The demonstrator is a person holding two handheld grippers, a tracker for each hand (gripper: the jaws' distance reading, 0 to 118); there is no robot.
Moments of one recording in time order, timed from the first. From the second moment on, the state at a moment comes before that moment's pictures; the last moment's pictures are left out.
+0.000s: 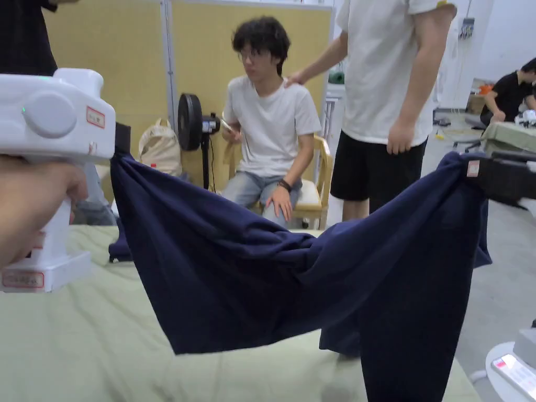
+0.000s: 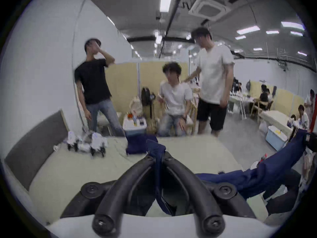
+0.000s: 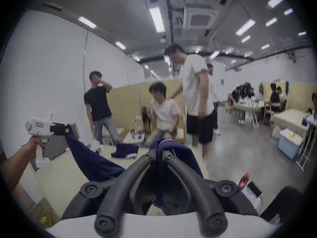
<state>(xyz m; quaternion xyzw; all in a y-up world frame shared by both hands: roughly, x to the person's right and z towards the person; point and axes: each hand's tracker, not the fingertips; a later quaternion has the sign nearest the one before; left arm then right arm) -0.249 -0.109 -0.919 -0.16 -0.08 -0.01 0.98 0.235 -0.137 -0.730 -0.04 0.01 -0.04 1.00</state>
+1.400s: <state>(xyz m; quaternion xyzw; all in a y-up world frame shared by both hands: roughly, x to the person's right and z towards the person) -0.226 0.082 -0.988 0.03 -0.01 -0.01 1.00 0.182 0.121 -0.905 0.08 -0.11 0.05 0.99</state>
